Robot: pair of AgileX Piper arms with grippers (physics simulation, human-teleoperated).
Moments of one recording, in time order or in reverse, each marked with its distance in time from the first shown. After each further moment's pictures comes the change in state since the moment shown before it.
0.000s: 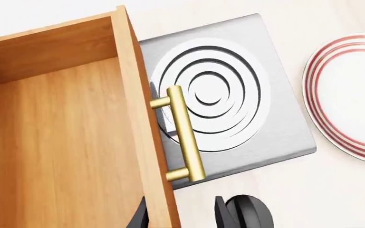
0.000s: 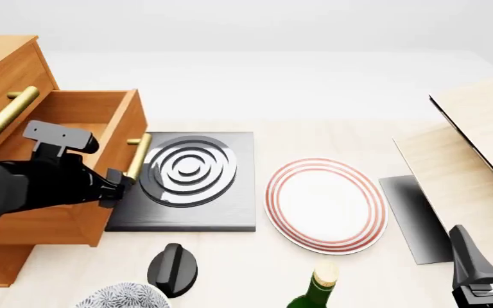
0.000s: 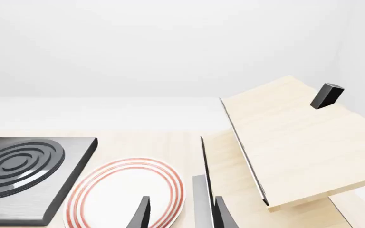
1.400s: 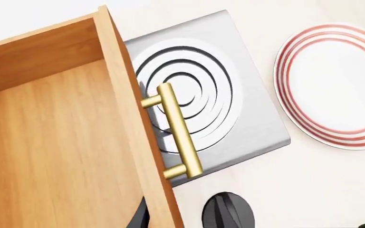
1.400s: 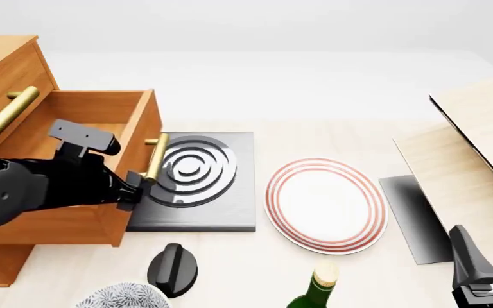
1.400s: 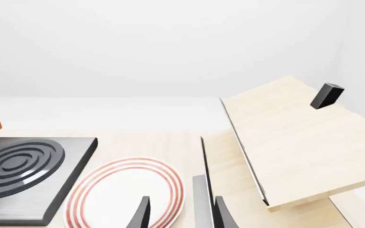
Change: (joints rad) left arm -0.106 0.030 -0.028 0.012 -0.020; right arm 0.000 0.000 0.000 0.000 0.000
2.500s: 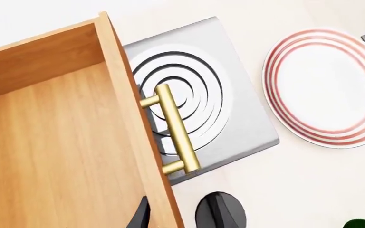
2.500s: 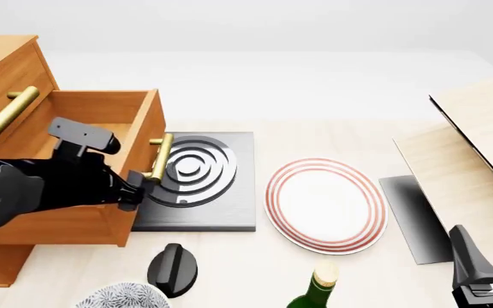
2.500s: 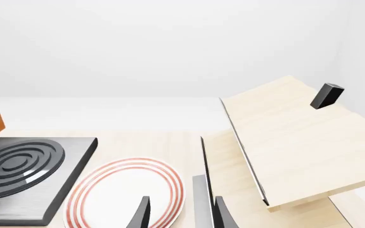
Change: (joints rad) left arm -0.036 -0.034 -0.005 0.014 -0.030; right arm 0.000 0.000 0.000 0.000 0.000
